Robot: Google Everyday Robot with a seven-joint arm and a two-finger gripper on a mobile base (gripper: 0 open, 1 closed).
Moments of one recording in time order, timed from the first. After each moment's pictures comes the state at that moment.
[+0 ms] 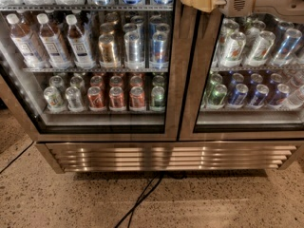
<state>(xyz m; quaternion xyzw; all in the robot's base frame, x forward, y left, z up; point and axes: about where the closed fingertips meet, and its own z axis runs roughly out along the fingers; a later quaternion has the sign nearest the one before) 0.645 -0.089 1.064 -0.44 0.63 0.28 0.58</state>
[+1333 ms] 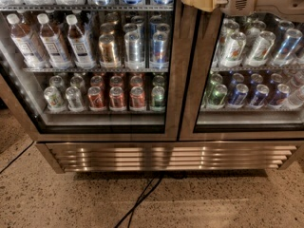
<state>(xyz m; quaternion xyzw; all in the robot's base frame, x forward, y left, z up) 0.642 -0.090 1.064 -0.45 0.63 0.30 0.57</state>
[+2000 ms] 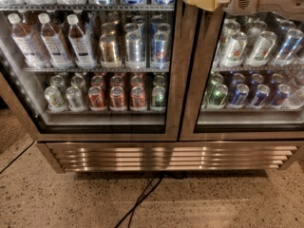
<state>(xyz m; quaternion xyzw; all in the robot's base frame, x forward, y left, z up) 0.640 -0.089 1.066 -0.45 0.62 0.30 0.56</state>
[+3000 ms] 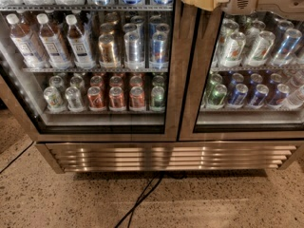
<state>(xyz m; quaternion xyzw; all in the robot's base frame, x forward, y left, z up) 0.639 -0.089 1.067 -0.45 0.62 0.32 0.56</state>
